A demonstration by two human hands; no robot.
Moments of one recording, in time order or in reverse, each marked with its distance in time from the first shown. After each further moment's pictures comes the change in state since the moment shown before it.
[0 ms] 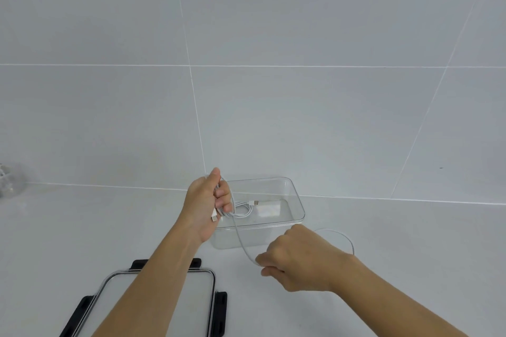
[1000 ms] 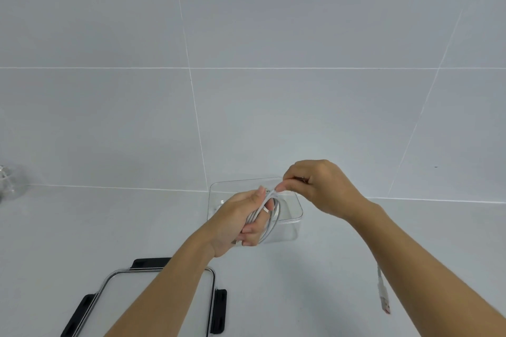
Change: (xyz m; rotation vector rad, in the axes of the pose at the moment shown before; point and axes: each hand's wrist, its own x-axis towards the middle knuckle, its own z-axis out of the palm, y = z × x) left_hand -0.036 -0.011 0.022 0.415 -0.555 -0.106; right_hand 0.001 0.062 -0.046 0.627 0.421 0.437
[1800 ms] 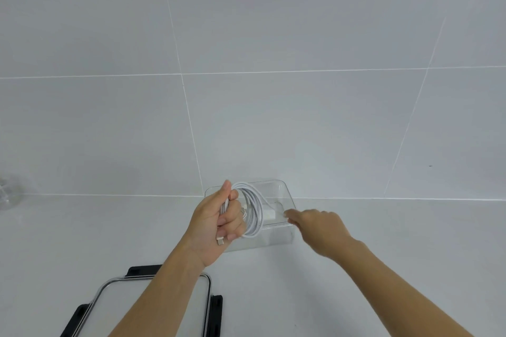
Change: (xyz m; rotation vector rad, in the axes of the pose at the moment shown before) left_hand -0.002 -0.005 -0.005 -0.473 0.260 0.098; right_hand -0.044 0.054 0.063 -0.512 -0.309 0.272
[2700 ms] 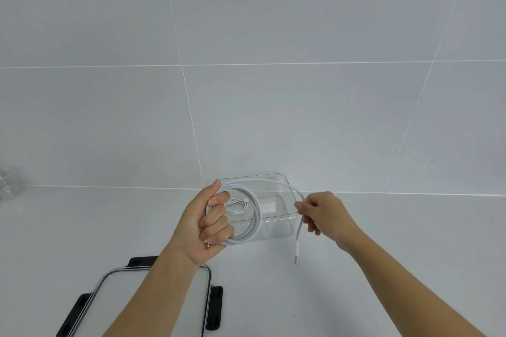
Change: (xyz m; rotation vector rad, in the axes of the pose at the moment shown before) left_hand -0.008 0.001 -0.019 -0.215 -0.089 -0.125; right_hand -0.006 0.000 -0.023 0.976 0.011 0.378
